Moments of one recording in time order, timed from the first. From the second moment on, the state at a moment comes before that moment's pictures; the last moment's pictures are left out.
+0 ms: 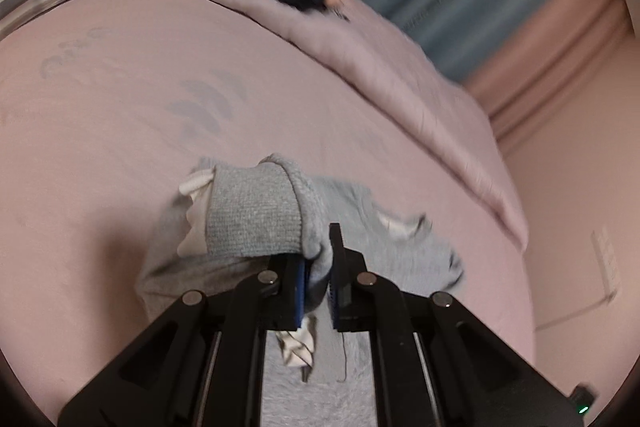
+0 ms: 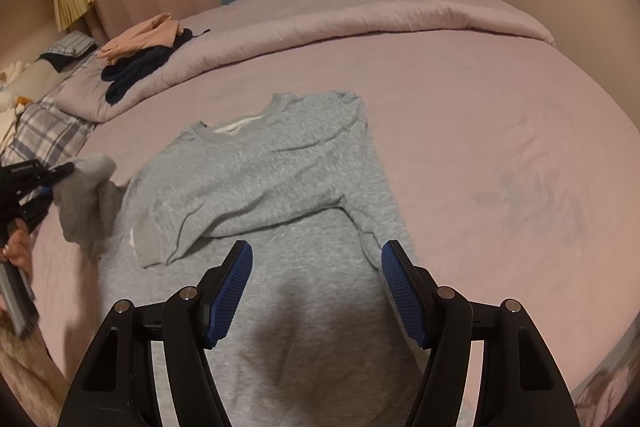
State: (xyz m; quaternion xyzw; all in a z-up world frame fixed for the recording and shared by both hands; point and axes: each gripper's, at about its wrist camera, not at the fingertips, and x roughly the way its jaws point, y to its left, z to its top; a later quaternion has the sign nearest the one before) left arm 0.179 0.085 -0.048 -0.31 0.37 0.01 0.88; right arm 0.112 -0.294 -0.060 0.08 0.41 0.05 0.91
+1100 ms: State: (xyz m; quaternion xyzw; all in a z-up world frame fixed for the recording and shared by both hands) left arm 0.089 0.164 -0.082 -0.34 0.43 0.14 0.83; right arm 0.144 -0.230 -0.052 0.03 0.42 0.14 0.90
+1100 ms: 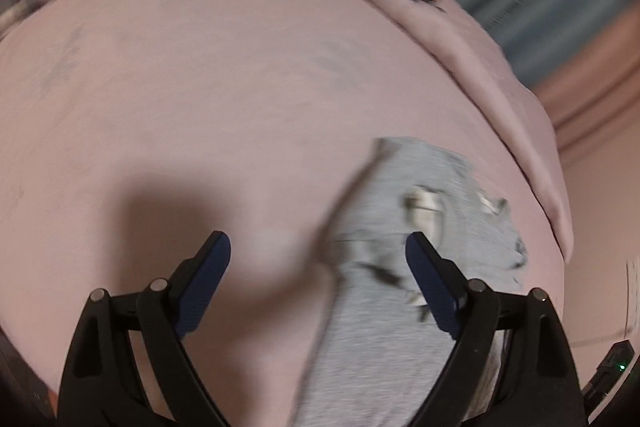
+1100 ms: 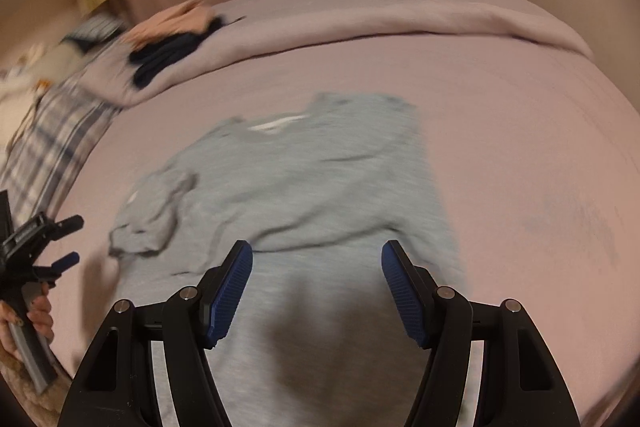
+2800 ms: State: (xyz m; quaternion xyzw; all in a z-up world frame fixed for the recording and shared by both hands) left arm 0.123 0.133 -0.106 -0.29 0.49 0.11 0.81; right arm 0.214 -0.177 -0.091 0.07 0.51 0.22 0.83
